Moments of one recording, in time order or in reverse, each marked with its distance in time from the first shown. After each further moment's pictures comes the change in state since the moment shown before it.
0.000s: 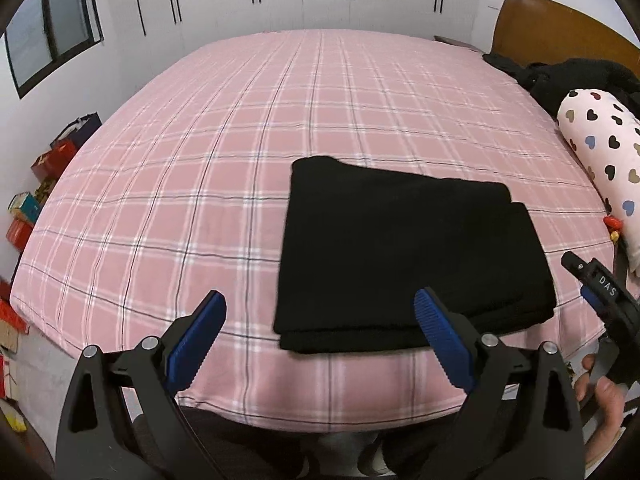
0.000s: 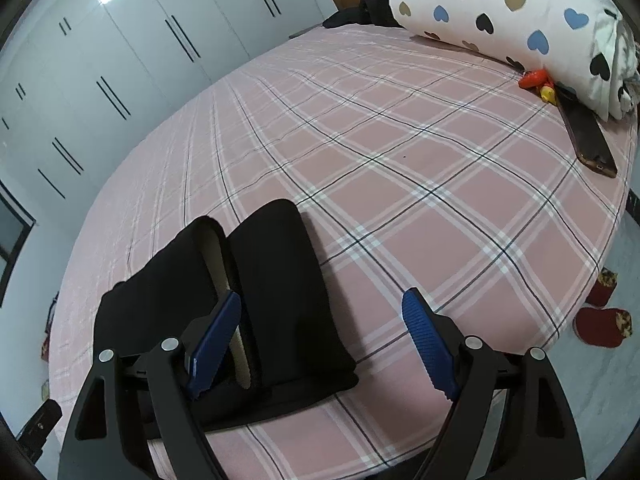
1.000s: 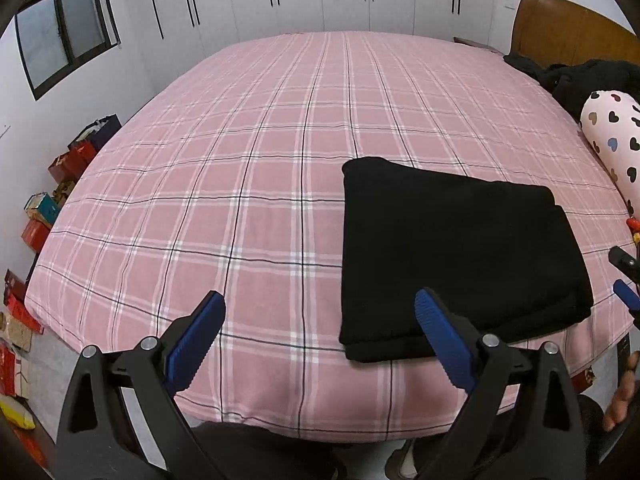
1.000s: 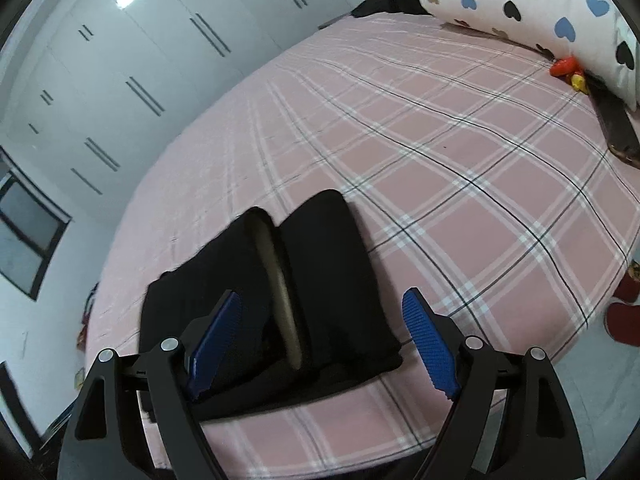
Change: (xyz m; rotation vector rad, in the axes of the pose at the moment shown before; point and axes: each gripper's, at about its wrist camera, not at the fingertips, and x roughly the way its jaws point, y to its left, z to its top) left arm 0.009 0.040 0.002 -0.003 -0.017 0.067; right arm -0.011 0.009 0.003 0.012 0.080 0.200
